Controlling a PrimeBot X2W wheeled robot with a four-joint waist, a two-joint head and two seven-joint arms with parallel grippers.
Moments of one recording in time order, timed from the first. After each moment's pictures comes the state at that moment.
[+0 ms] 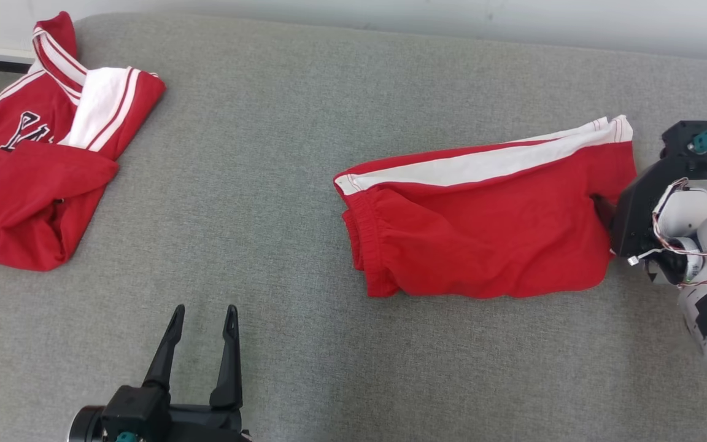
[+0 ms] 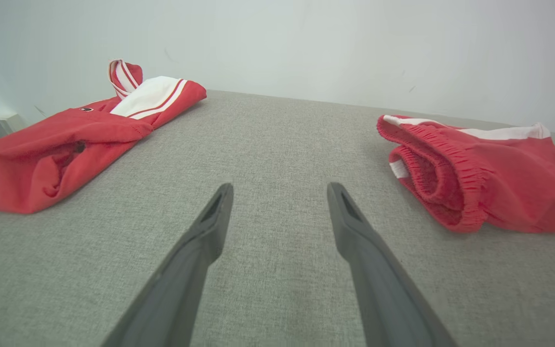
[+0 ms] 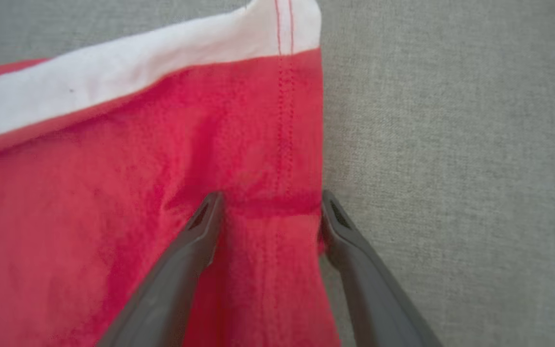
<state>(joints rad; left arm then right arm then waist) -0.09 0.13 -0.23 0.10 -0.29 0.03 -0.26 -0.87 -0.42 0.28 0.95 0.47 0.13 0.50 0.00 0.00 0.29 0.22</state>
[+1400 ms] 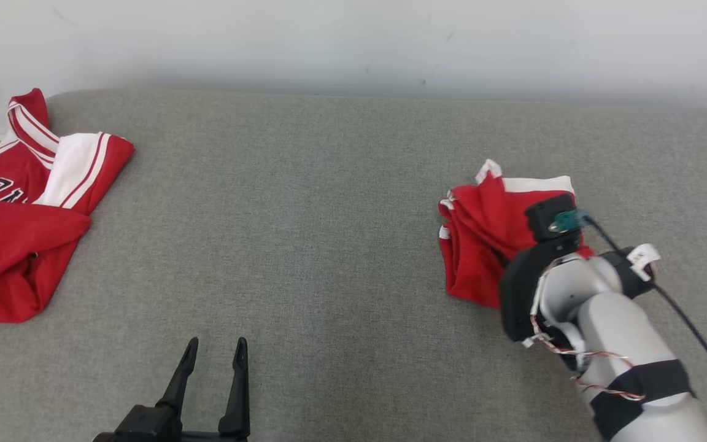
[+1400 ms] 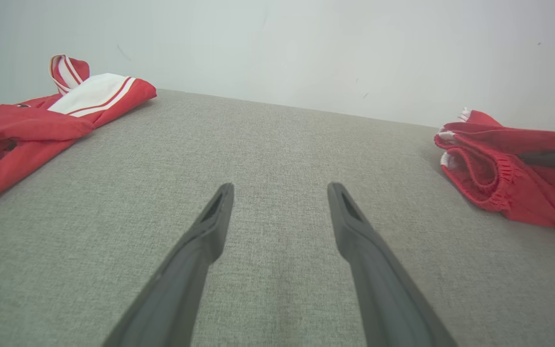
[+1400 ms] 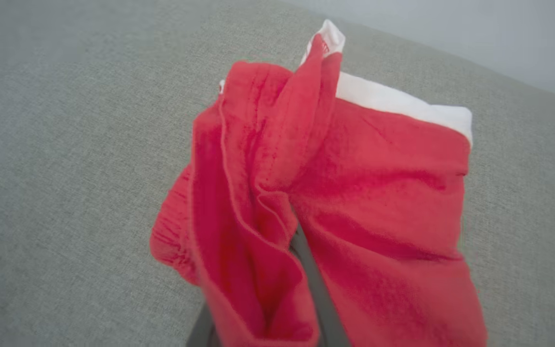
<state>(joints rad) -0.04 0.05 -0.15 0.20 -0.24 -0.08 -0.26 -0.55 -0.25 0.23 0.46 0.19 0.13 0.49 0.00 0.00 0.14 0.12</state>
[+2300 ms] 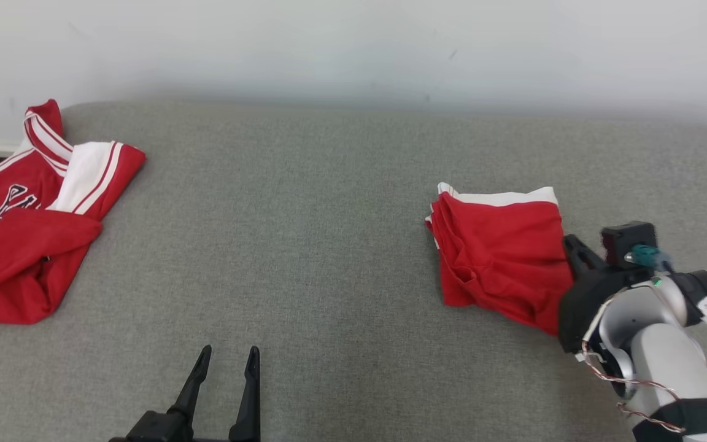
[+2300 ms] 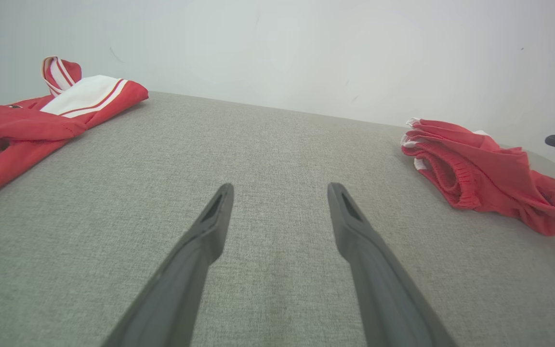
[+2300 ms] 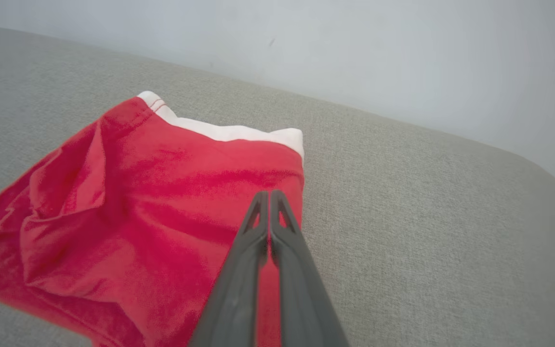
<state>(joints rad) -0.02 0.05 -0.17 0.21 -0.25 -0.09 -0.26 -0.40 -0.26 0.01 0.37 0.04 0.13 0.27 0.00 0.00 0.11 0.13</state>
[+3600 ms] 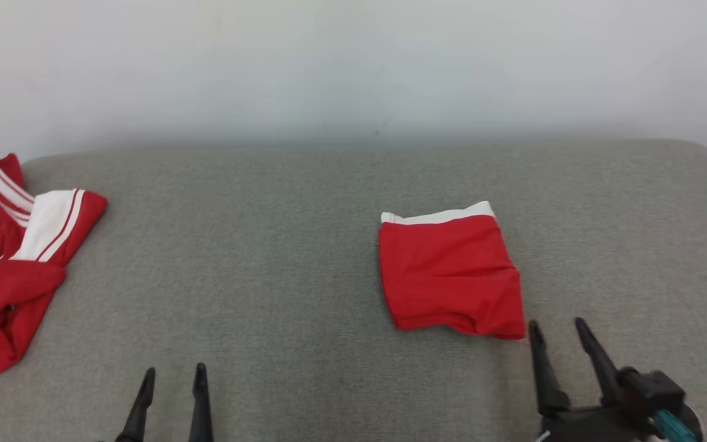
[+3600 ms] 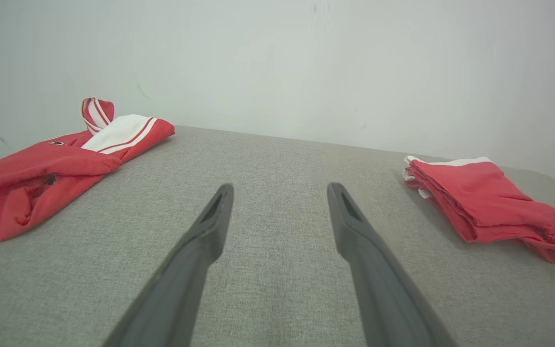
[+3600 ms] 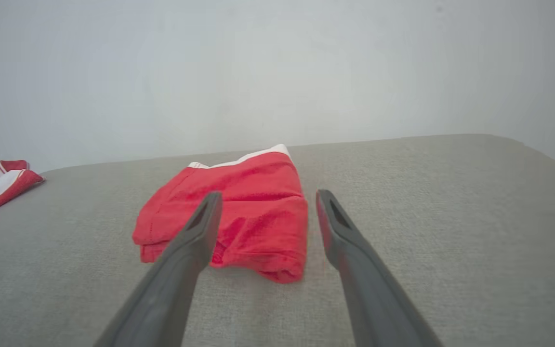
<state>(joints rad) 0.06 0.05 -0.06 0.13 -0.22 -0.05 -0.26 -0.02 -0.06 -0.01 0.15 0.13 0.13 -0.16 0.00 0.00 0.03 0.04</state>
